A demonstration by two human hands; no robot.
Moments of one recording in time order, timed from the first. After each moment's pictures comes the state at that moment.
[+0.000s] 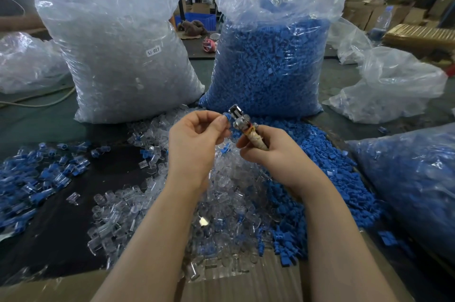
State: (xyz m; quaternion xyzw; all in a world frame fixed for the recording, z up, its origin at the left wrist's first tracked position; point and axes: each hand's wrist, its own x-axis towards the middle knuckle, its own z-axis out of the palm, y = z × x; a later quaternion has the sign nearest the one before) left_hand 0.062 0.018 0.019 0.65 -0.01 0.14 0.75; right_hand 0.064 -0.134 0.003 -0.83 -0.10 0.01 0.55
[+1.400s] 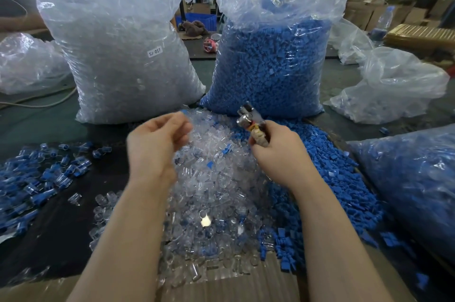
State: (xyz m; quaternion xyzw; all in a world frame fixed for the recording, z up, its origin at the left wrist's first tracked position) left_hand 0.081 0.064 0.014 0.57 0.15 0.14 0.80; right_hand 0.073 -0.131 -0.003 -0.92 -0.03 -0.12 0.36
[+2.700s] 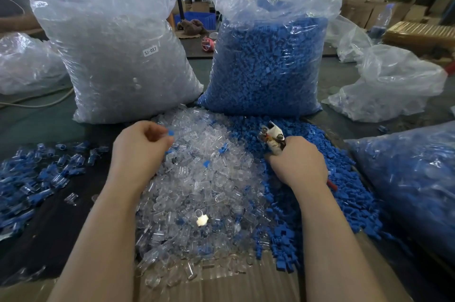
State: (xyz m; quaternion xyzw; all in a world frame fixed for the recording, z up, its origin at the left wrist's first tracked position) left_hand 0.078 0.099 0.003 0.88 0.10 0.15 0.45; right_hand 0.076 -0.153 -0.014 -0.95 0.19 -0.04 0.23
